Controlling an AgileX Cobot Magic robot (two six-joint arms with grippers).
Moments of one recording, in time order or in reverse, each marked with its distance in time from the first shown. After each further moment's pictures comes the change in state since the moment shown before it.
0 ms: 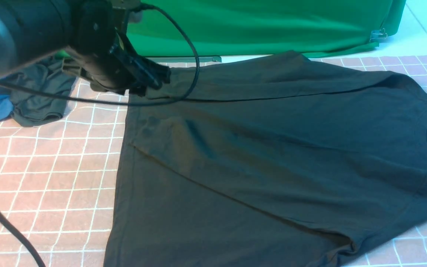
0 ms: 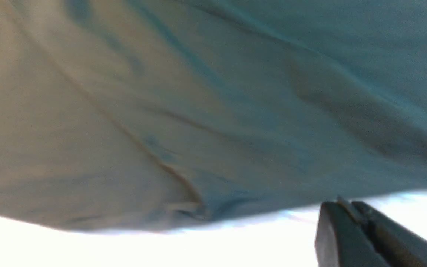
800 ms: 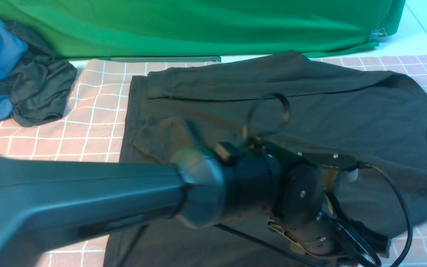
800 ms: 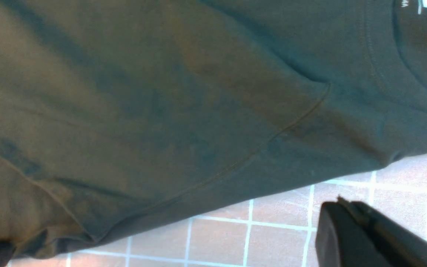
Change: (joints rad) right arm -0.114 0.352 -0.147 -0.077 0.018 -0.023; left arm -0.670 0.243 0.096 -0.516 -0.310 0.076
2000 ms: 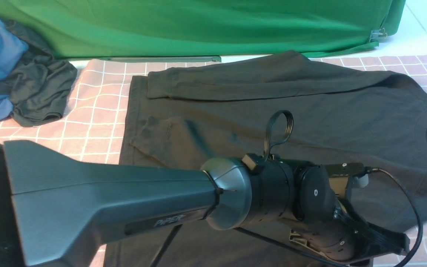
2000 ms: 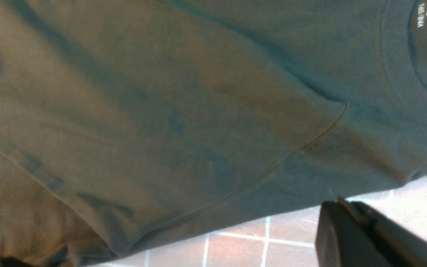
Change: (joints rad) right arm -0.002 0.000 -0.001 0.055 -0.030 -0.030; left arm 0.000 0.075 -0.030 -0.301 -0.065 0.175
